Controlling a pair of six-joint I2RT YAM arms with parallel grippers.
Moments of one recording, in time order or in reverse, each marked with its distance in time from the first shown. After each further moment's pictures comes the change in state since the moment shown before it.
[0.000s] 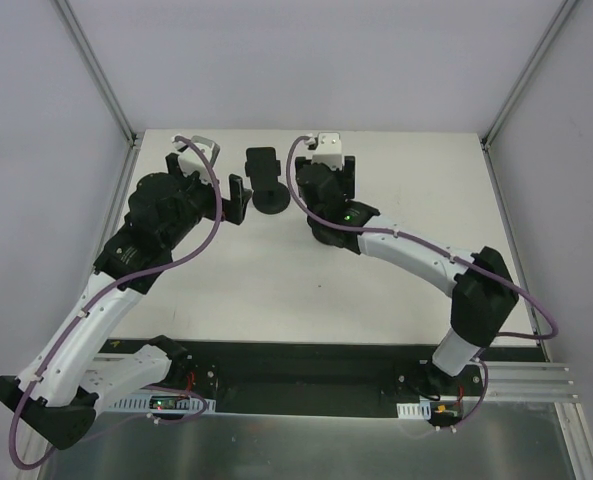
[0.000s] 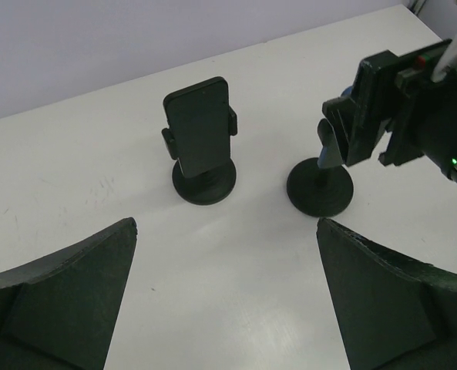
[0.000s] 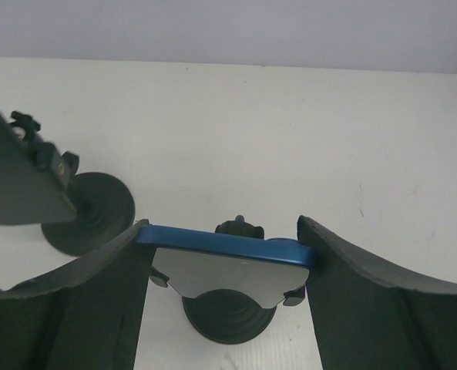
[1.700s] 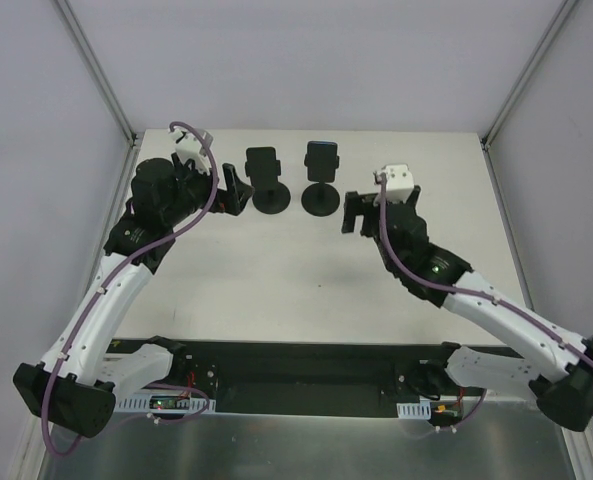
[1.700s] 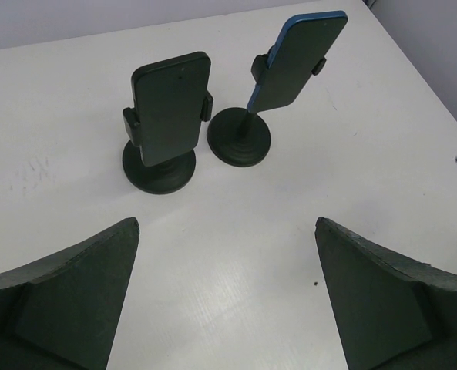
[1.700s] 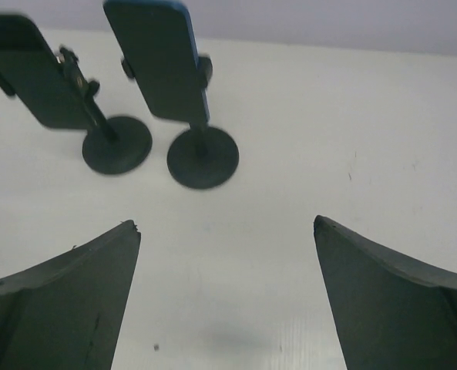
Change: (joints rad) left arm 0.214 0.098 -0.039 0.071 0.323 -0.150; right arm -0.096 -0.530 -0.353 -0.022 -0.294 -0.026
